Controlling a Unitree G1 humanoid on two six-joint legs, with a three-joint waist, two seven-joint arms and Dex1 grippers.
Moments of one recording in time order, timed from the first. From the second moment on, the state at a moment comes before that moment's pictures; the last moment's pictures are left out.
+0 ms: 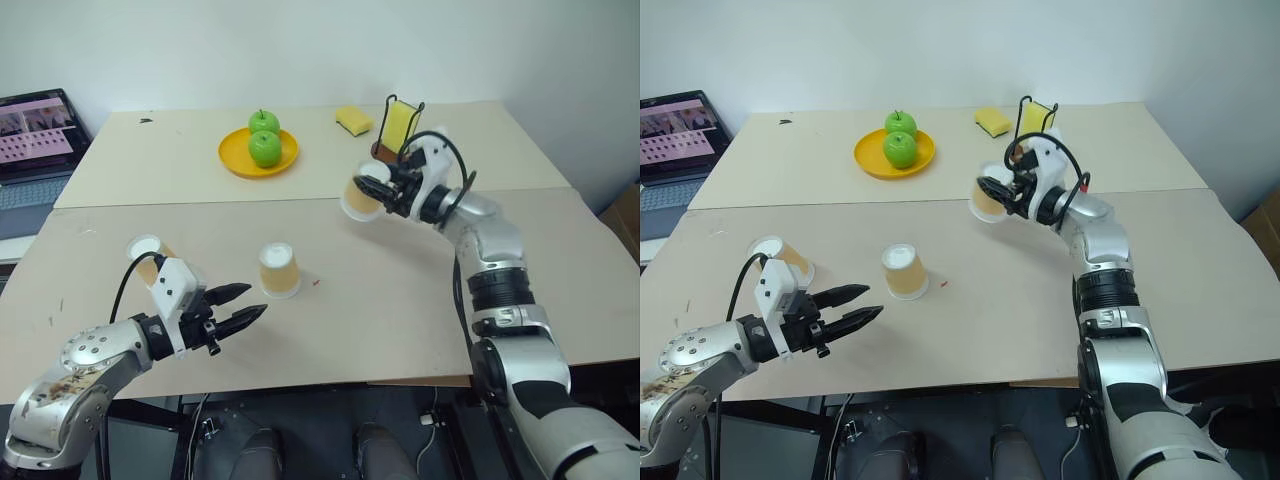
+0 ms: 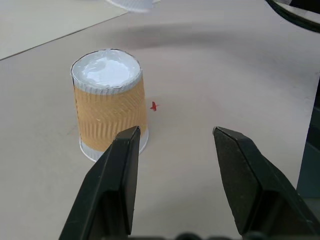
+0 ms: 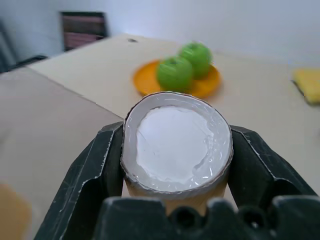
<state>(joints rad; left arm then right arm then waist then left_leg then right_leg) 0.03 0.74 0.22 -0.57 -0.67 0.61 -0.72 -0.96 -0.38 -0.03 0.38 0.30 0.42 0.89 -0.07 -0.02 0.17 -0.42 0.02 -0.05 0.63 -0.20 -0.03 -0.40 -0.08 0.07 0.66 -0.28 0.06</state>
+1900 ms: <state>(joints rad) 0.06 0.74 0.25 -0.62 -0.70 0.64 -0.69 -1.12 -0.22 0.18 1.02 0.09 0.02 1.26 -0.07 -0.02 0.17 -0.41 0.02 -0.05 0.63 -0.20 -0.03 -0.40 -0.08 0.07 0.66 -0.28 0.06</state>
